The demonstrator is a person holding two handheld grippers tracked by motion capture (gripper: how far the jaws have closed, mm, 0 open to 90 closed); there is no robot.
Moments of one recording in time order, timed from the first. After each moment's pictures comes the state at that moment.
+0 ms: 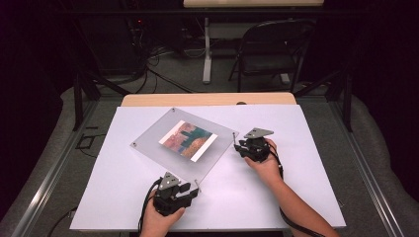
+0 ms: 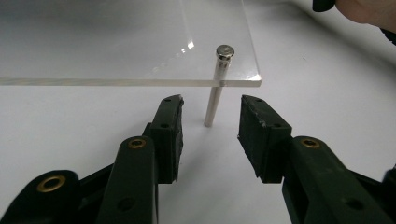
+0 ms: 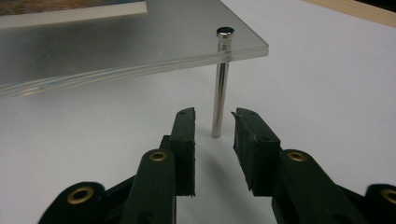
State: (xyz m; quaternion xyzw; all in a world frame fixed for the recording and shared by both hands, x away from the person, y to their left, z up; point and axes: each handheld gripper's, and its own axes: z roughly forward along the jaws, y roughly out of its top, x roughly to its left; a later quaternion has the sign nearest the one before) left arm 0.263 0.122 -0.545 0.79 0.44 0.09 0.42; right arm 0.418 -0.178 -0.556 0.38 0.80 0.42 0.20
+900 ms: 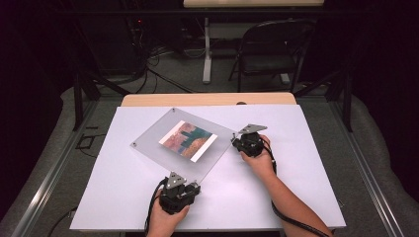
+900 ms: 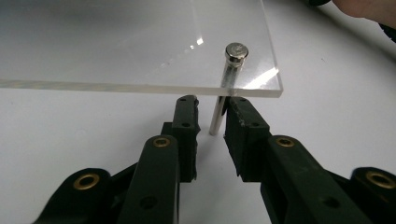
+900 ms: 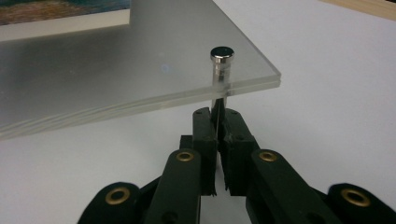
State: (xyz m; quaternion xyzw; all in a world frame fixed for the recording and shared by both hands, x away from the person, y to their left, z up) left arm 0.269 0.112 -0.555 0.78 0.45 0.09 0.42; right arm 0.438 -0.166 -0.563 0.39 0.80 0.41 0.19
